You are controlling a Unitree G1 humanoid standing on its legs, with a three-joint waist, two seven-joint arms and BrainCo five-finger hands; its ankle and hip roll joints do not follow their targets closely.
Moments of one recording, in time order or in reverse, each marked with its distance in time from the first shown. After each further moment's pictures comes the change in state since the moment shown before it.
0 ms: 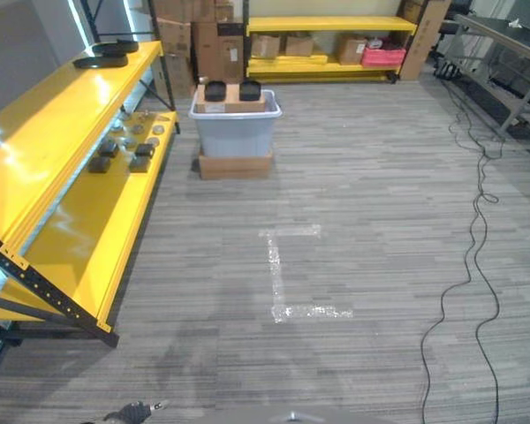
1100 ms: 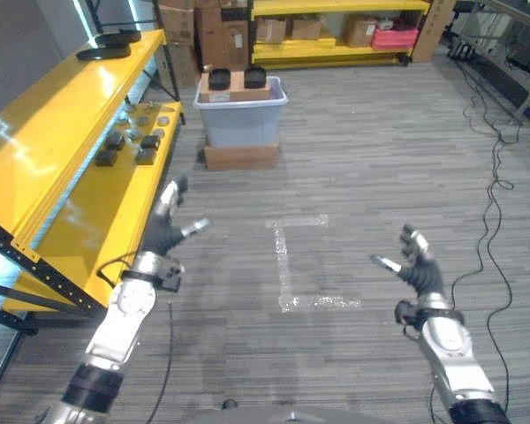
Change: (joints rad) left arm -0.045 0.112 0.056 -1.443 -0.247 -0.253 0.105; right arm 0.062 -0.133 -0.095 -1.338 -0.156 -0.239 -0.176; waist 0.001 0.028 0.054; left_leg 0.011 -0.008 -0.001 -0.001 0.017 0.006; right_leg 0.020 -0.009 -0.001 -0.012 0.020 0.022
